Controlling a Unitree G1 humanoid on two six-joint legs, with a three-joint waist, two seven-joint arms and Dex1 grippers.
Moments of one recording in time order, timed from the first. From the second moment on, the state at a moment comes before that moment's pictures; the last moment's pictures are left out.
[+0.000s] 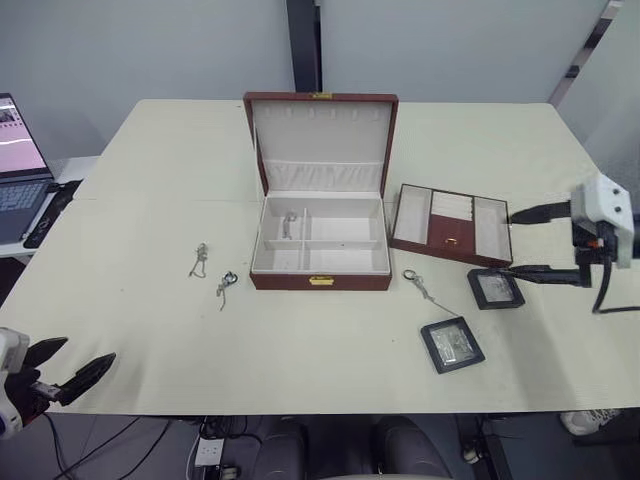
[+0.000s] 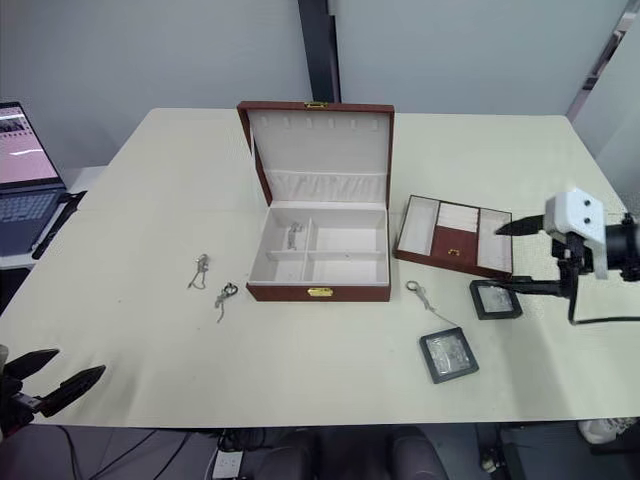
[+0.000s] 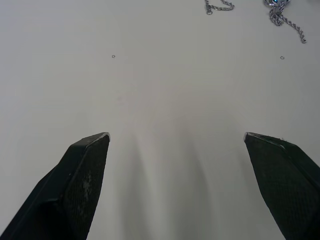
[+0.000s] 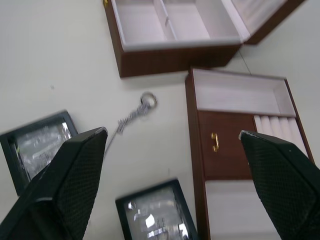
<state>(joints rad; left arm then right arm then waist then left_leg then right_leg) 0.52 0.78 0.80 -0.13 -0.48 0.41 -0.93 -0.51 -1.09 -0.08 0.03 0.38 0.30 1.44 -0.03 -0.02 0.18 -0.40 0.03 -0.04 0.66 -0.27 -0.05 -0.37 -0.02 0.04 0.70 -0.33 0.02</state>
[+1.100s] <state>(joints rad) 0.24 0.77 0.63 -0.26 -0.55 0.59 -0.82 -0.67 -0.80 0.10 -0.25 0.49 0.58 1.22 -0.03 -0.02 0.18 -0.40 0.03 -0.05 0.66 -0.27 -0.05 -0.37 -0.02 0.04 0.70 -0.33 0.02</state>
